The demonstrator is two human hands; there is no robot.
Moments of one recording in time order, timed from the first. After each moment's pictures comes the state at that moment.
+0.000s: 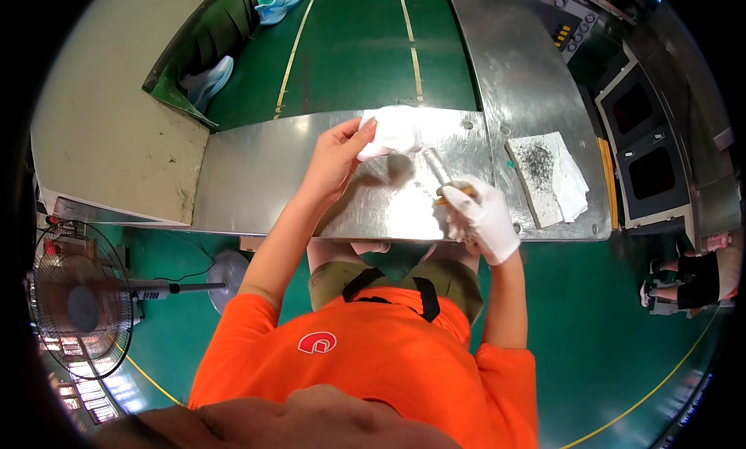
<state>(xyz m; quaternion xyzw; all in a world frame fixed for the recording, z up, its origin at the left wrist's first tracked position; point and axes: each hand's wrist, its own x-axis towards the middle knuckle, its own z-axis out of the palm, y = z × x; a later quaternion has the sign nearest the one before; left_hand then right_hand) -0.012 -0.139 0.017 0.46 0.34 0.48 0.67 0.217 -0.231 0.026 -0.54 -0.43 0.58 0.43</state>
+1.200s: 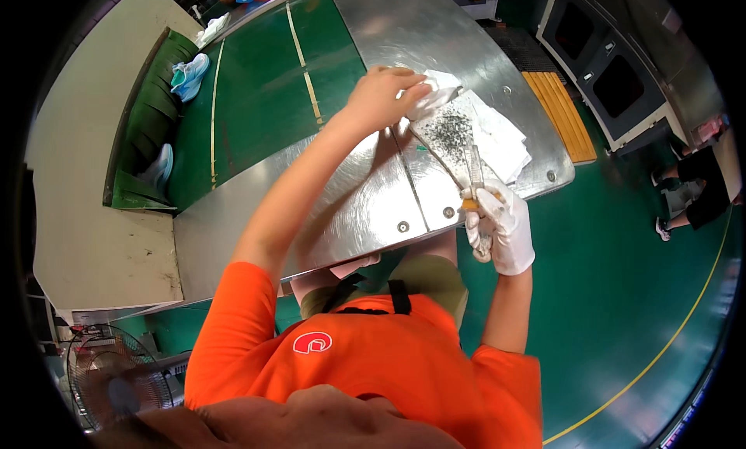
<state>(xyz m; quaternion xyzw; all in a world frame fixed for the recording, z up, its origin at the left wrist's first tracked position) 0.204 -0.041 0.024 0.93 0.28 0.21 0.10 0.325 -0.296 0.007 -0.49 -0.24 0.53 0.66</state>
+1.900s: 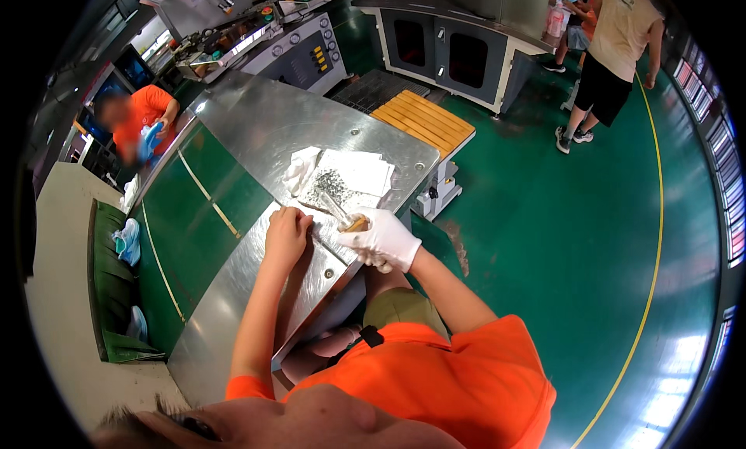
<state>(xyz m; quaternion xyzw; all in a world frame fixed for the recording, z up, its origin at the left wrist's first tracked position) 0.162 -0.111 -0.018 0.93 0.25 0.24 0.15 0.307 -0.304 0.022 -0.54 -0.25 0.56 0.58</state>
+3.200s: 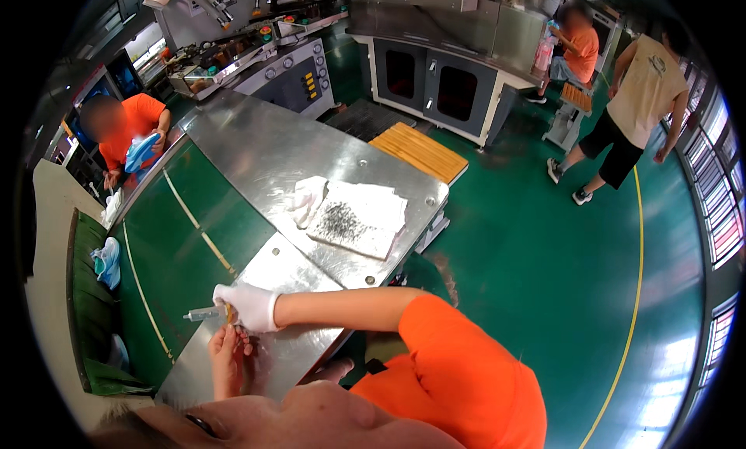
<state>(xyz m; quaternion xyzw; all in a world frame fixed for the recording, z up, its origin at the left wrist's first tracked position) -0.029 -0.118 -0.013 0.50 0.36 0.32 0.72 0.159 -0.129 0.000 -0.43 -0.67 0.37 0.48</state>
